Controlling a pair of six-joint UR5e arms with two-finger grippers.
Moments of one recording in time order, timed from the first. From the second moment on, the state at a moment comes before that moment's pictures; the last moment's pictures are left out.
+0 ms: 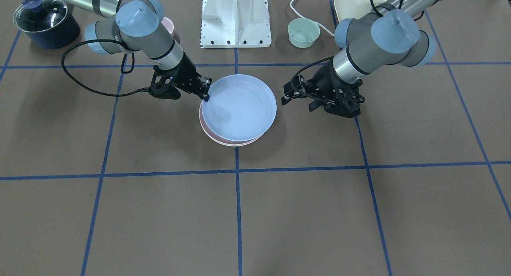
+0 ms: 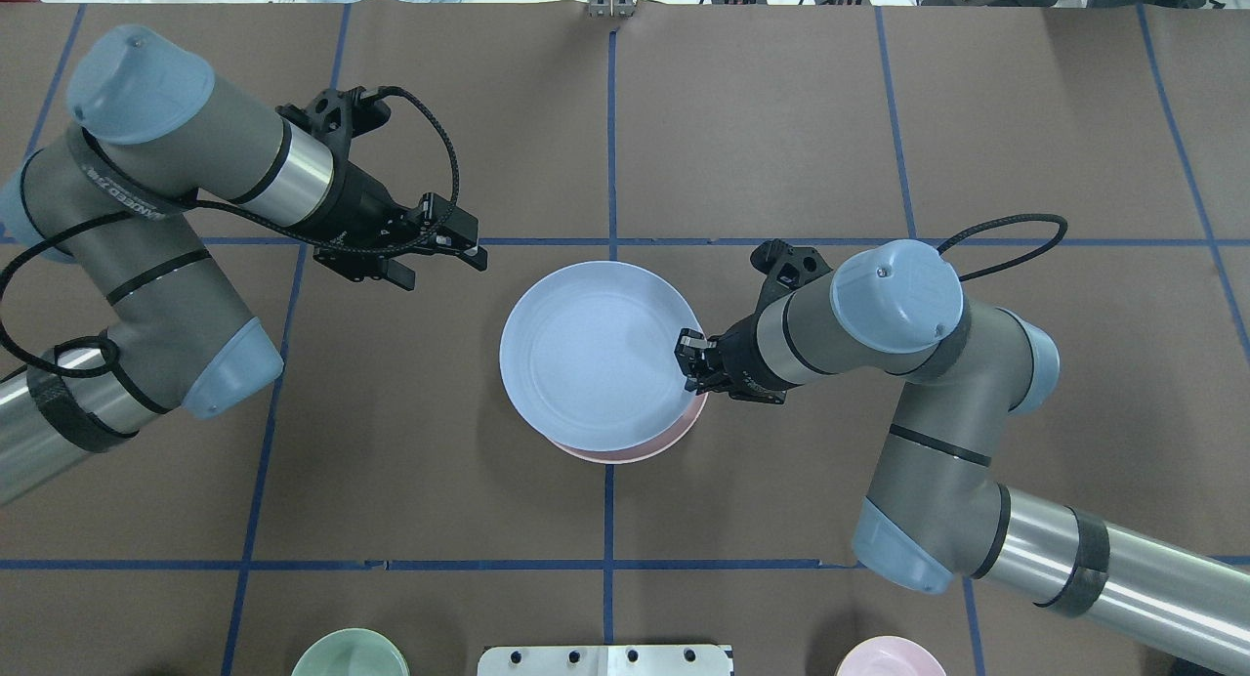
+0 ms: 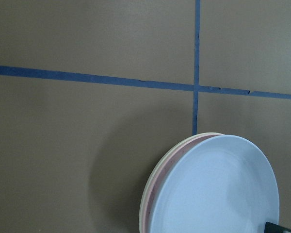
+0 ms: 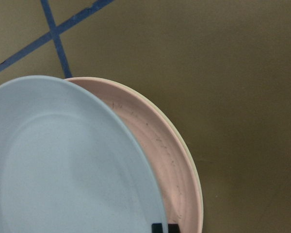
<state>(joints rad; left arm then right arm) -0.79 -2.05 -1.69 -2.15 -2.31 -1.31 0.50 -1.15 1.76 -1.08 1.95 1.69</state>
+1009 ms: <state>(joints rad) -0.82 -1.94 -1.74 -2.15 -2.31 -1.21 0.67 -1.39 1.90 -1.12 2.04 1.56</state>
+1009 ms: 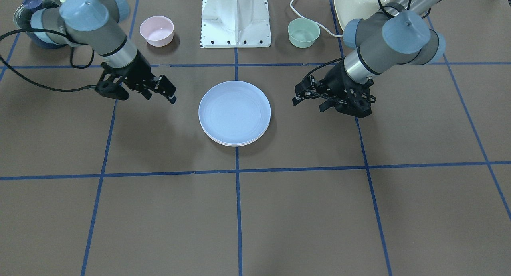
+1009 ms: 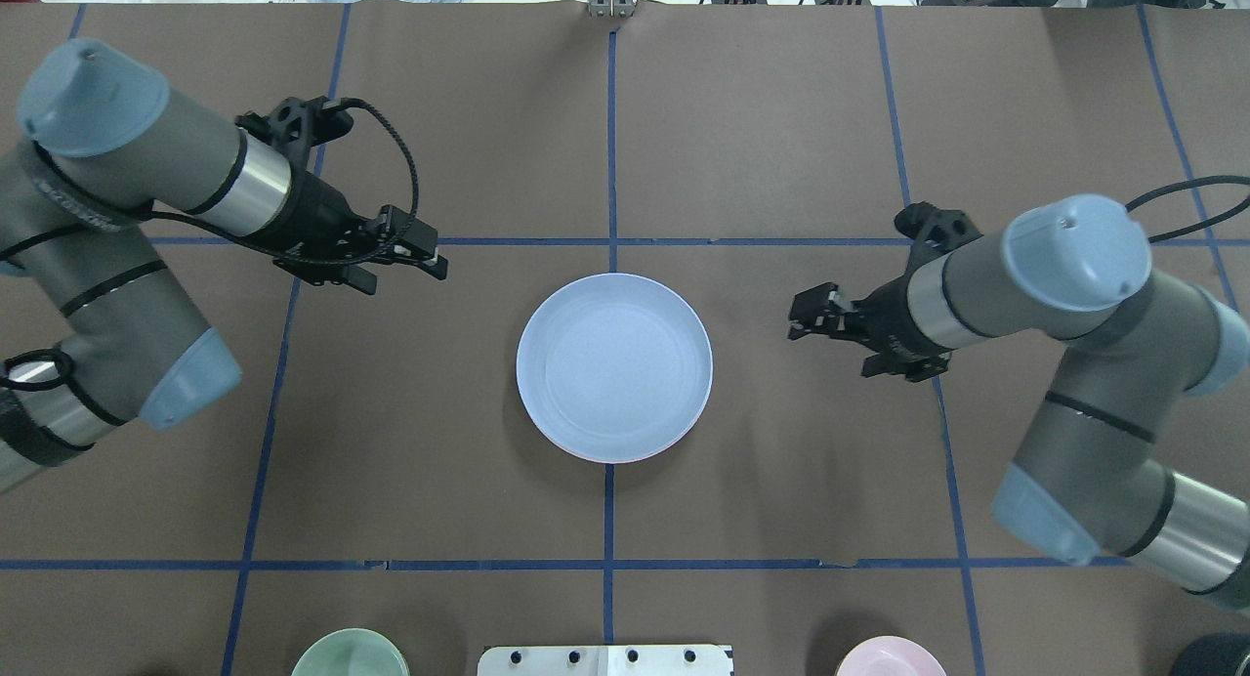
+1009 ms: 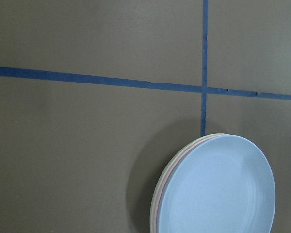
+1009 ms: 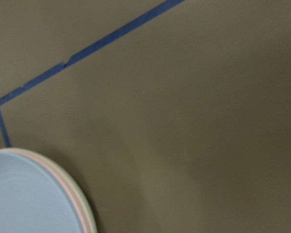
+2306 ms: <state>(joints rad) -1.41 -1.45 -1.73 -2.11 -2.35 -0.03 1.41 -1.68 1.78 -1.52 2.32 0.09</state>
